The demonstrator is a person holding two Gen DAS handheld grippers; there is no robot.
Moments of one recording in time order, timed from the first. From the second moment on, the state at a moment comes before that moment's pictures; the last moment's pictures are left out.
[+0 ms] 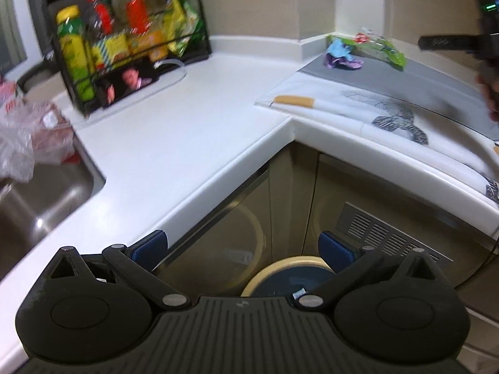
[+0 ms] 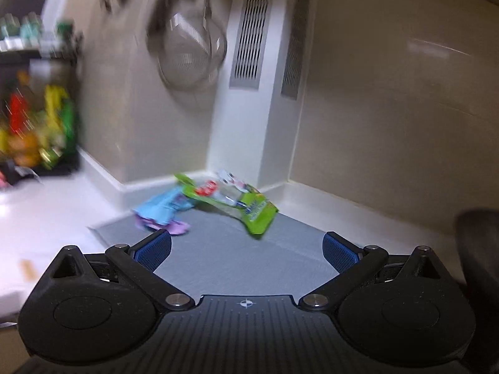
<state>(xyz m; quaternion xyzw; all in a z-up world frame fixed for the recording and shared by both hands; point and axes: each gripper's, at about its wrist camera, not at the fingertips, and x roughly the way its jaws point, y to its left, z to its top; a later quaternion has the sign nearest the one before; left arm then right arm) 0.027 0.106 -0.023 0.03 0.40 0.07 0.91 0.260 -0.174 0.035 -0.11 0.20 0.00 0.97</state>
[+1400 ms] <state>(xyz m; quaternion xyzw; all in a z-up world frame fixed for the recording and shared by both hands) 0.036 0.130 0.001 0.01 0.38 0.07 0.92 0.300 -0.220 -0.035 -0.10 0.30 -0.20 0.93</state>
